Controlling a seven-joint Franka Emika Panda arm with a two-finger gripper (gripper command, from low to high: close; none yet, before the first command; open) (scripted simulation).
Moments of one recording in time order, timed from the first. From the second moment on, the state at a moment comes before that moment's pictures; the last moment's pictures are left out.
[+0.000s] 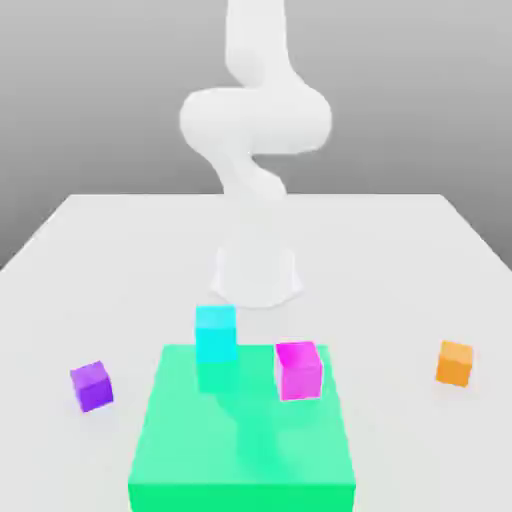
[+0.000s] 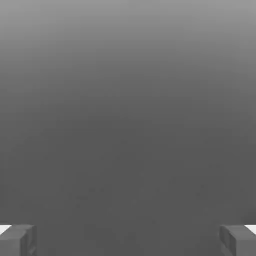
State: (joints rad) arm 0.03 -0.71 0.05 -2.34 -0.02 2.35 0.78
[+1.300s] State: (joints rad) arm 0.59 0.35 0.19 -2.66 -0.45 2.99 0.80
